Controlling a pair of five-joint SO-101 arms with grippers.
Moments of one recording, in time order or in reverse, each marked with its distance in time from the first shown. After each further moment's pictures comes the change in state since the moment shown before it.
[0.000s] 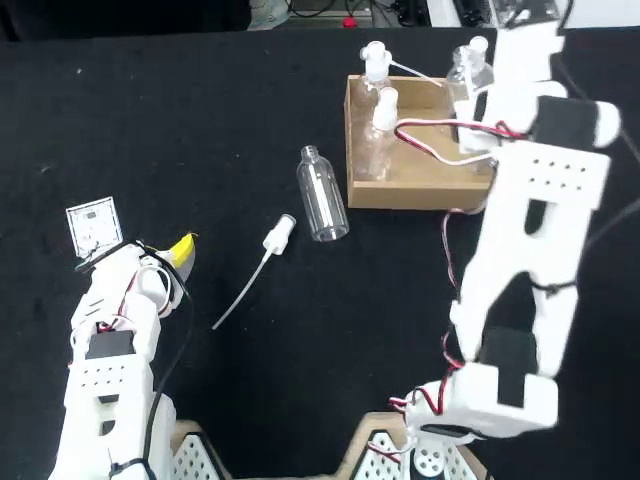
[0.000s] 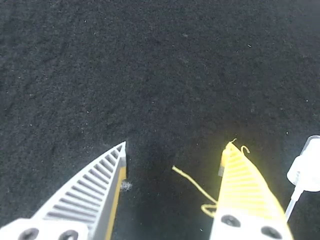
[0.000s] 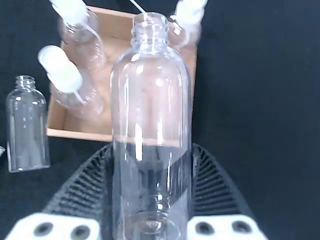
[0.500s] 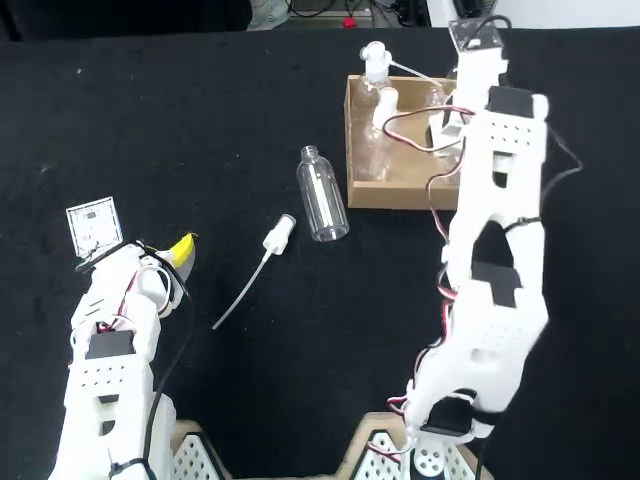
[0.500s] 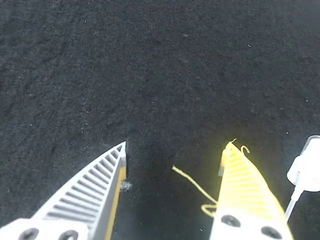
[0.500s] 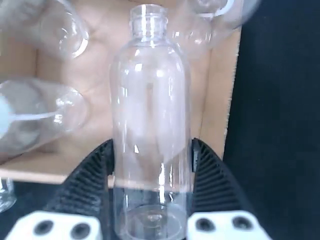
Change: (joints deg) left arm 0.0 0.0 0.0 0.0 0.0; right arm -2.4 25.4 0.0 -15.2 0.0
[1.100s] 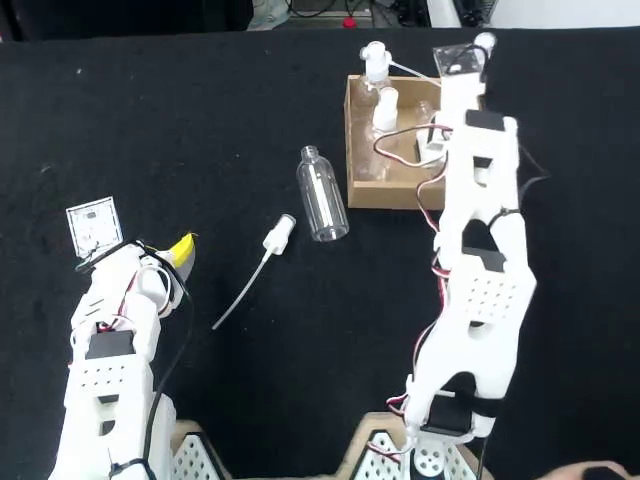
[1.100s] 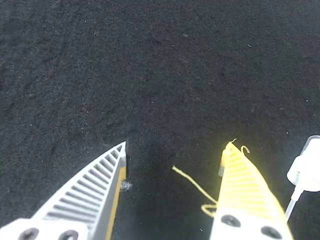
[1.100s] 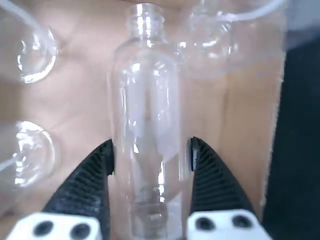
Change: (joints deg) left arm 0.0 0.0 0.0 0.0 0.0; right arm -0.3 15.2 0.2 -16.1 -0.1
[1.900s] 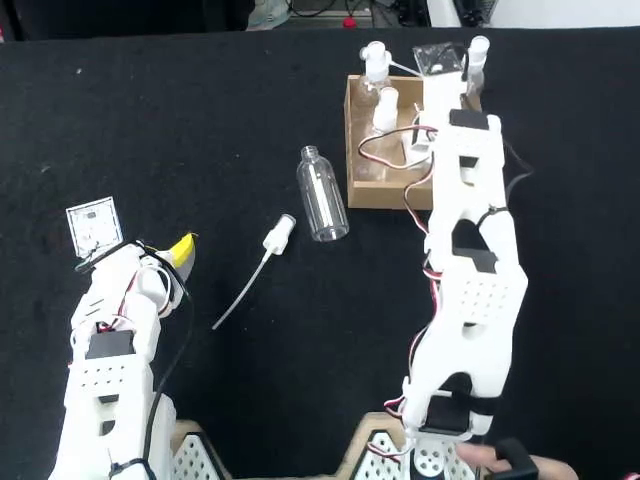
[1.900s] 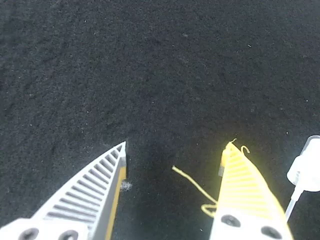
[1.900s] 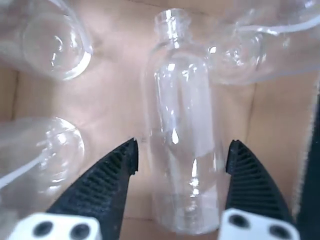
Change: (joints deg) left arm 0.0 0.0 0.0 0.0 0.0; right arm -3.1 0.7 2.8 -1.8 0.0
